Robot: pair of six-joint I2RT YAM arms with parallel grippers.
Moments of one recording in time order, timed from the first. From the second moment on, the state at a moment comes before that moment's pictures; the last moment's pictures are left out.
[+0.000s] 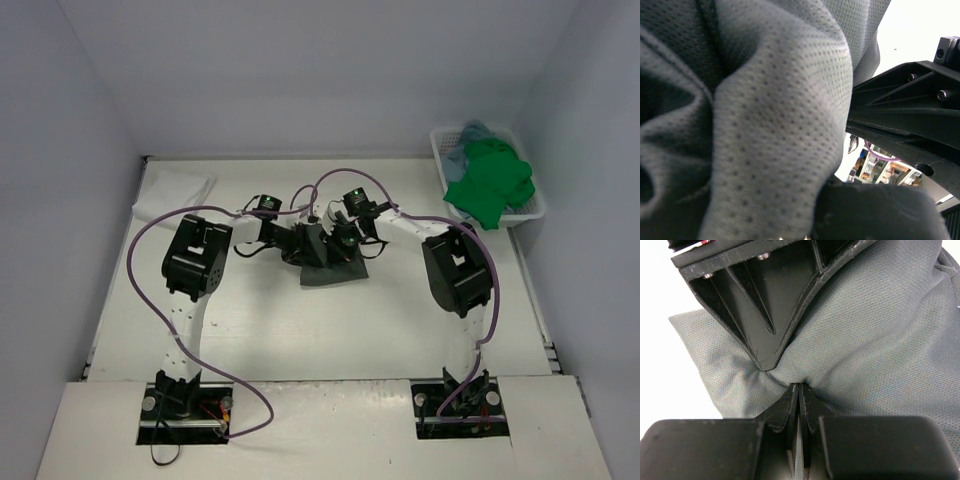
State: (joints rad) left arm -0.37 2.23 1.43 -0.31 1.00 -0.47; right arm 0.50 2.03 1.37 -0.43 -0.55 -0.55
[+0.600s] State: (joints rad) left arm -0.23 2.22 1.68 -0.67 0.81 -0.18; right arm 0.39 1.88 1.29 -0.44 -0.56 -0.57
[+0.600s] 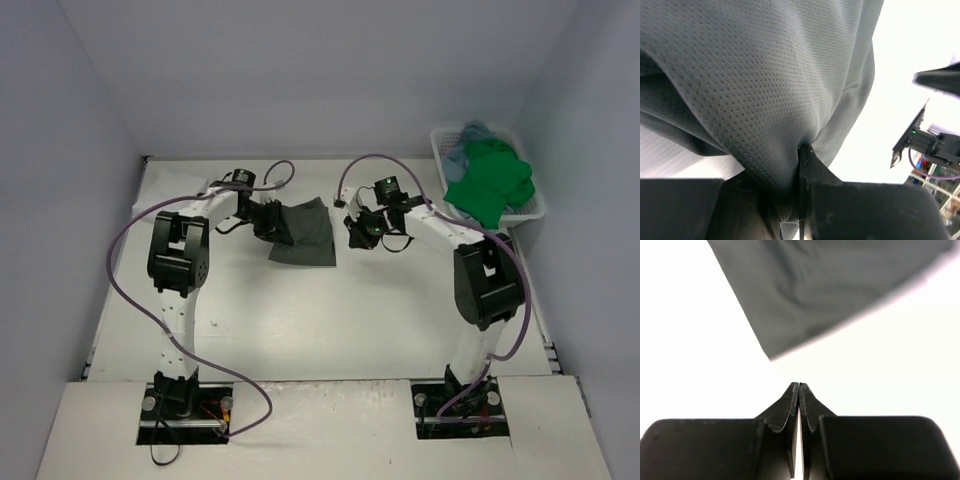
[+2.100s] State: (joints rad) left arm -0.01 2.26 2.03 -1.15 0.34 0.45; right arm 0.32 1.71 1.21 -0.47 -0.61 -0.58
